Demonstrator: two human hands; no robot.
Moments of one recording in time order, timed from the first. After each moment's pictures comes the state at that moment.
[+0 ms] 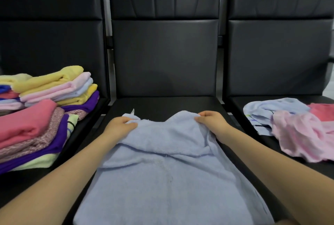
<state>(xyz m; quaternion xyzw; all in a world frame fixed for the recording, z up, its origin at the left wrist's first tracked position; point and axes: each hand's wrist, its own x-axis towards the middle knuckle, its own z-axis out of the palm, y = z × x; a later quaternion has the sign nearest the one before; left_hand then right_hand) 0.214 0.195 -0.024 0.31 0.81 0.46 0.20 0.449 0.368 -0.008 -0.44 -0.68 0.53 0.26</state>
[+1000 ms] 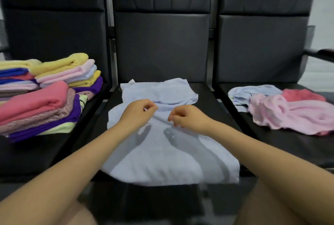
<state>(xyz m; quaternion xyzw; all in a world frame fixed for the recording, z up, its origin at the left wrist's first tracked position) 0.314 0.146 0.006 0.50 0.77 0.39 0.06 0.483 0.246 0.019 -0.28 -0.90 0.31 0.13</state>
